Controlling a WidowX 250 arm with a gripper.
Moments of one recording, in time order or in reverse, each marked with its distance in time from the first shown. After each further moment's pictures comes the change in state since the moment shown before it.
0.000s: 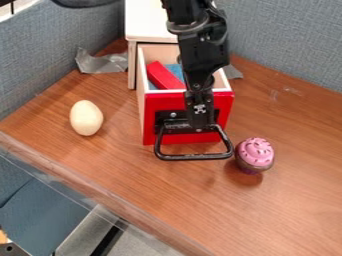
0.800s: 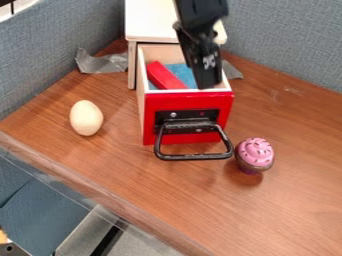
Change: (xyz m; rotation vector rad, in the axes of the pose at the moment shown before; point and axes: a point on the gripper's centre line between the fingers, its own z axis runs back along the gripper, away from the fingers) arm 0.005 0.023 0.042 -0.031 -0.094 0.257
